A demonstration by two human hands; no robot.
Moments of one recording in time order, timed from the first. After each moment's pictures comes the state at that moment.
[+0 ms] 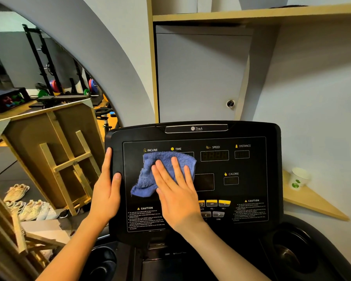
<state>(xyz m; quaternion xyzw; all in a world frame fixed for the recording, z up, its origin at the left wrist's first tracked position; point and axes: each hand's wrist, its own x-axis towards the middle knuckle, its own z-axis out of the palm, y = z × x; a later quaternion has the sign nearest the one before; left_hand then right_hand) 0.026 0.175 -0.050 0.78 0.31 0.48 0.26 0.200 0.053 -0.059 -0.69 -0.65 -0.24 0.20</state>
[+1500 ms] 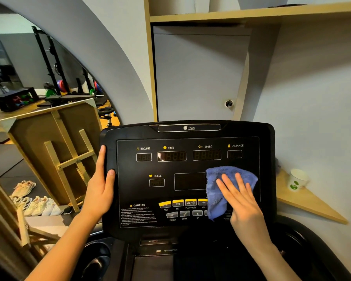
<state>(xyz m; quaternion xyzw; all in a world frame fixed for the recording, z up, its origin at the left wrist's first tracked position) 0.026 0.165 -0.043 0.79 0.34 0.45 0.25 0.344 -0.061 -0.108 -0.69 -0.60 -0.22 0.34</state>
